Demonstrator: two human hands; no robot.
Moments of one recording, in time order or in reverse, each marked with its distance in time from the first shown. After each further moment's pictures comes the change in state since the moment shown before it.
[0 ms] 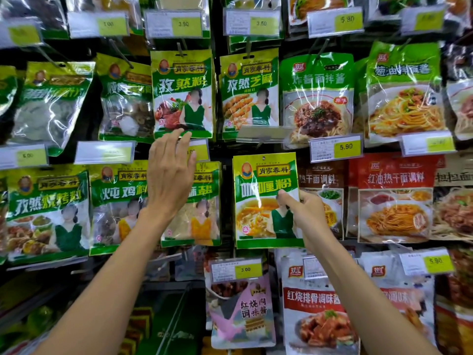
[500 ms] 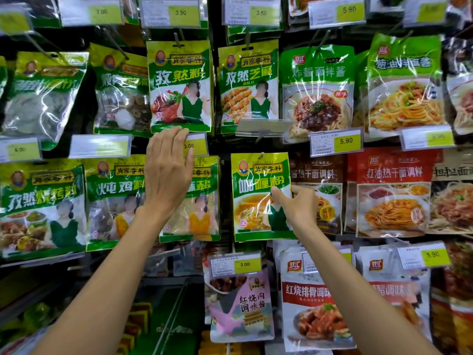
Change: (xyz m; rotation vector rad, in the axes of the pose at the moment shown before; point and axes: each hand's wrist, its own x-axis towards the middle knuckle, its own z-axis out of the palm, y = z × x) left_hand -0.005 0.001 -0.004 -0.066 0.035 0.000; right_hand 0.015 0.012 0.014 -0.280 0.160 -0.104
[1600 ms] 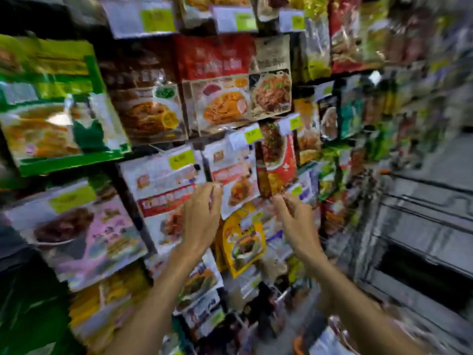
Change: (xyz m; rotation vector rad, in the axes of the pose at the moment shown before) left_hand -0.202 0.304 -0.011 -1.199 -0.773 -0.237; right_hand -0.210 0.122 -0.235 -0.409 0.309 0.225
